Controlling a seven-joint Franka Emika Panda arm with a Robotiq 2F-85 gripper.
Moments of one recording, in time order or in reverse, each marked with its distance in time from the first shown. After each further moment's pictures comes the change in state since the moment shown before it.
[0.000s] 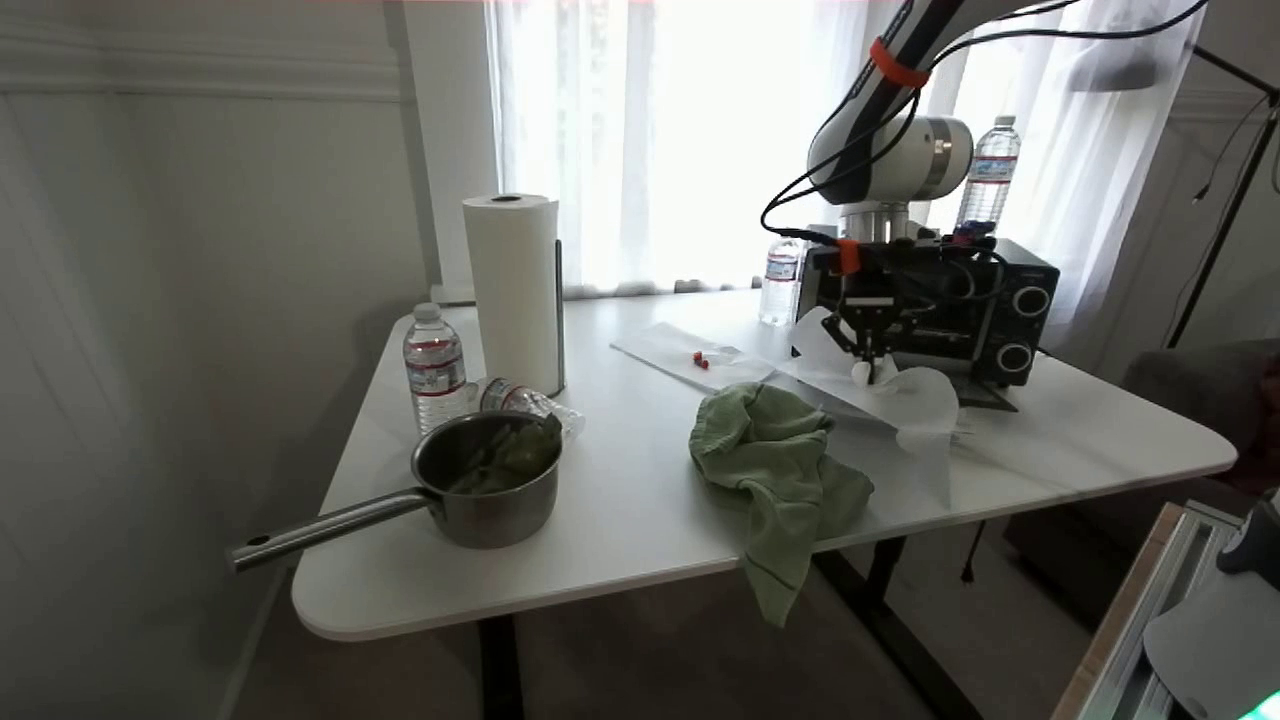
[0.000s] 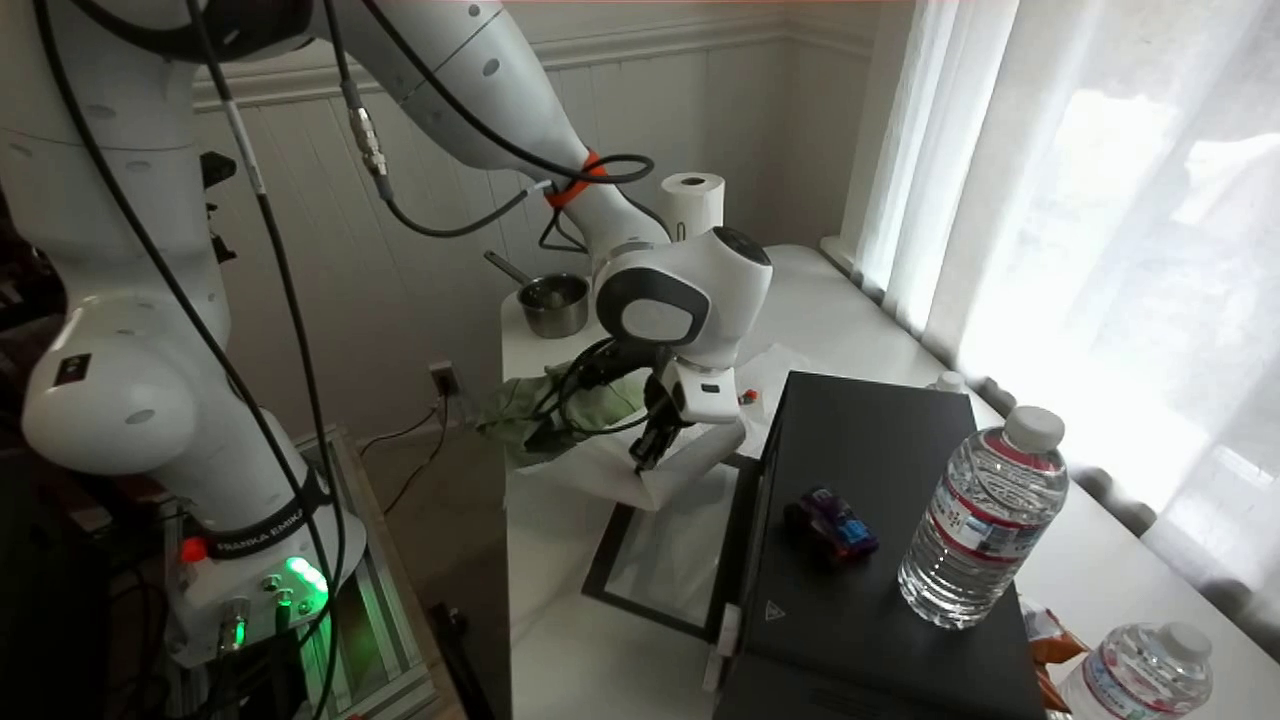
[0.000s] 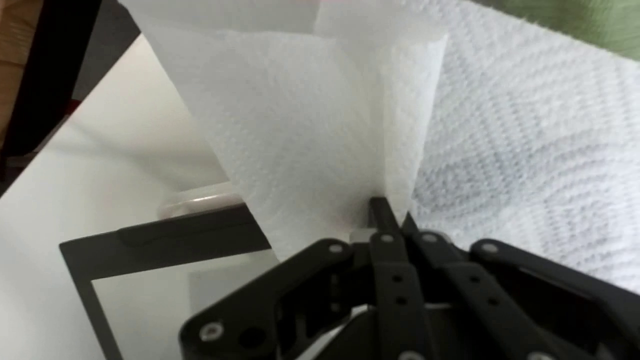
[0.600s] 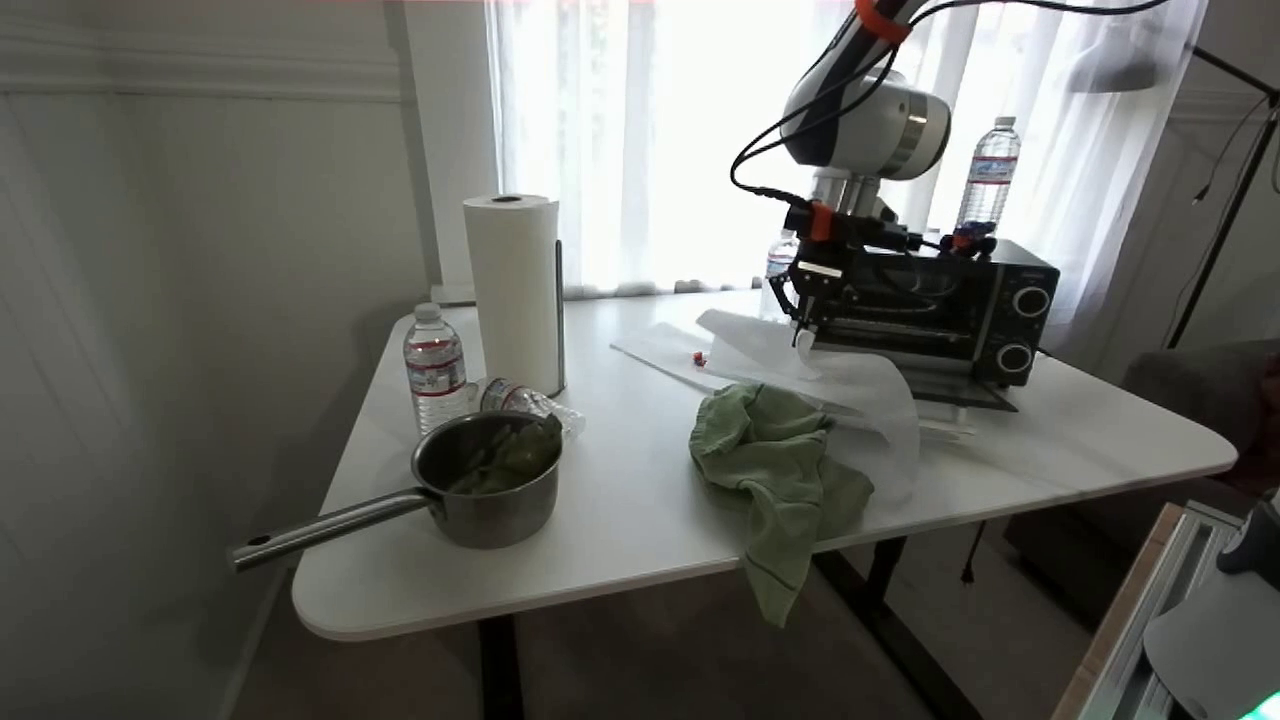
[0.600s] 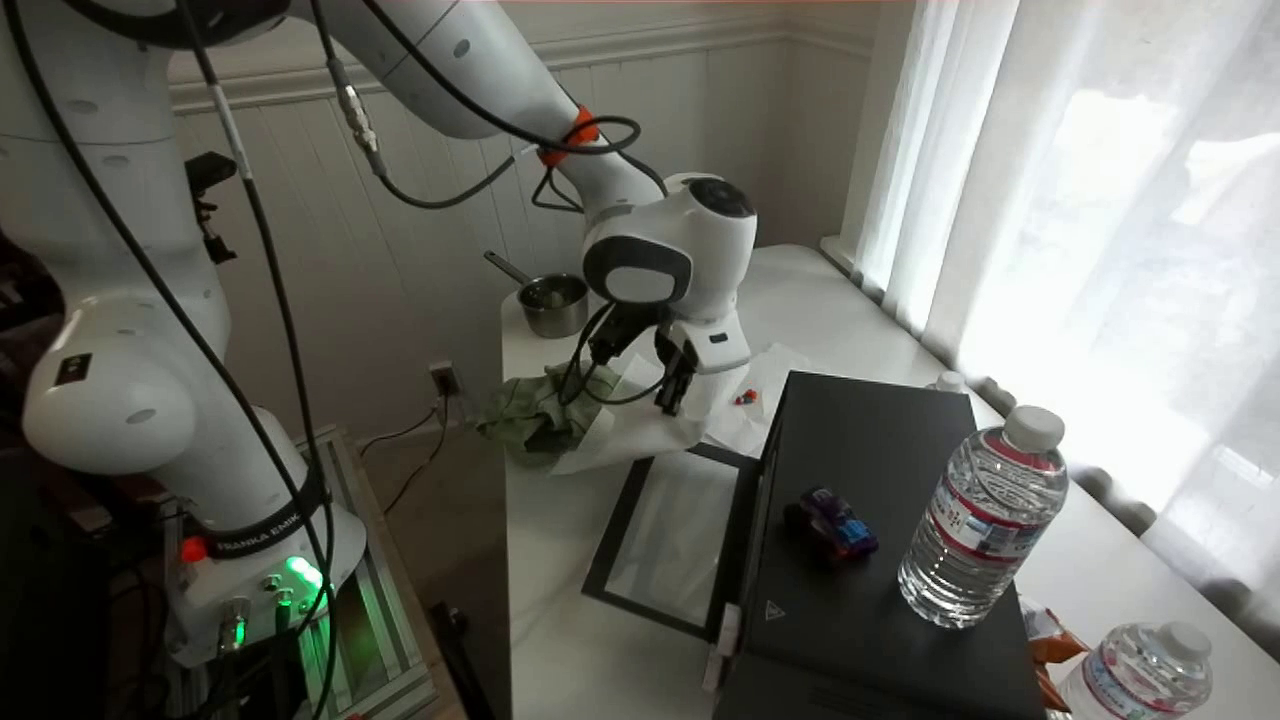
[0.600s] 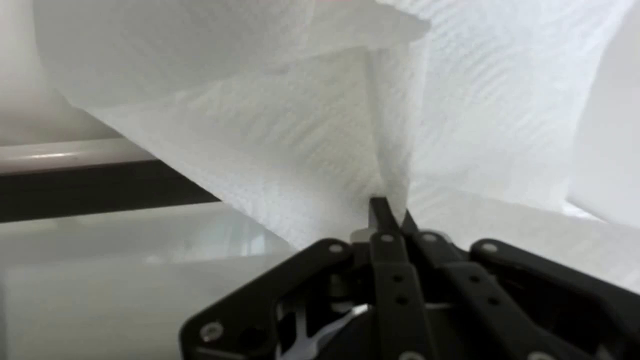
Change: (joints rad) arm 0.003 -0.070 0.094 -0.004 0.220 0.161 -0.250
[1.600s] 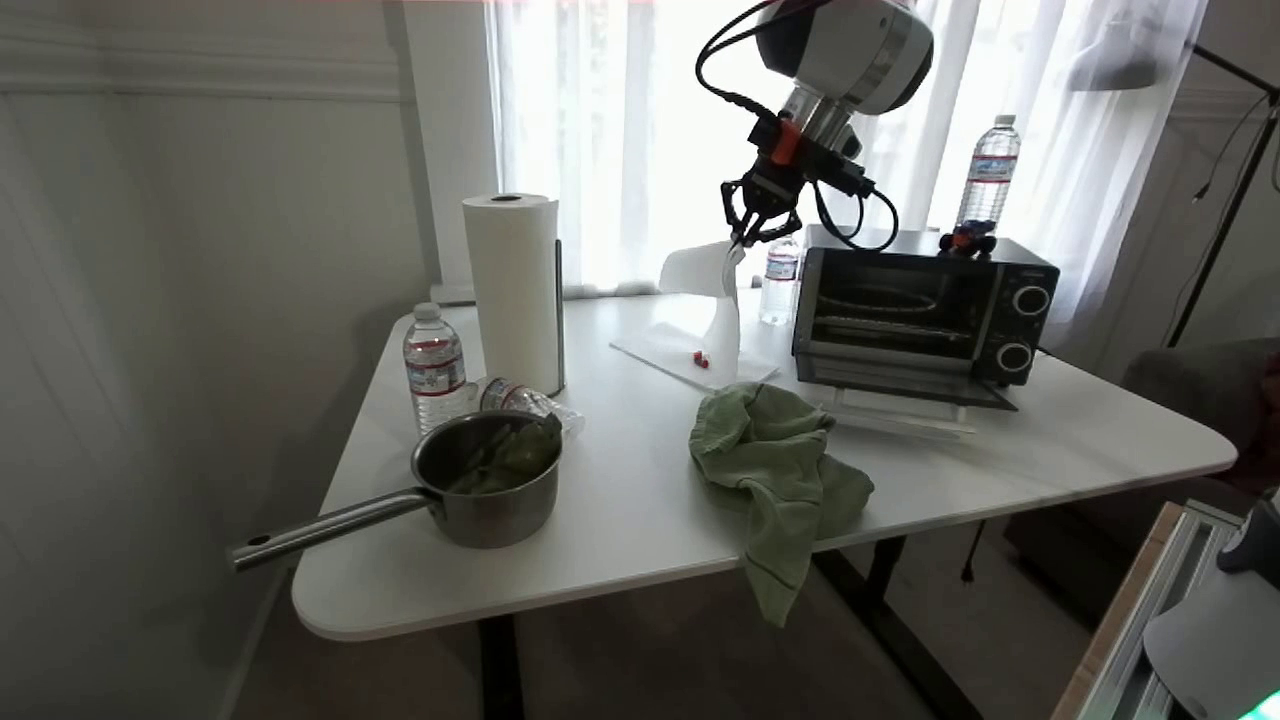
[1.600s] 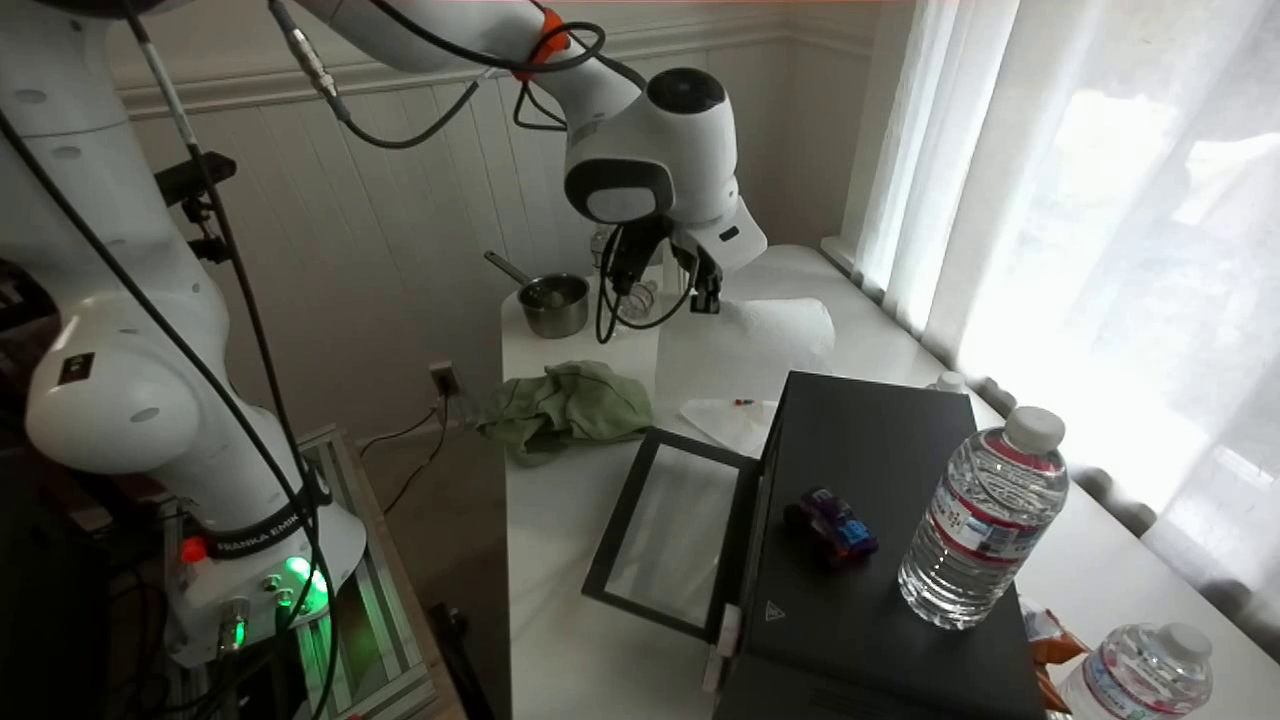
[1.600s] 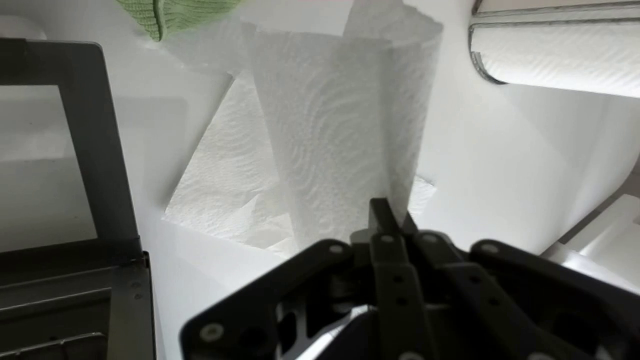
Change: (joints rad) arm 0.019 -0.127 0.090 0.039 0.210 0.181 -0.171
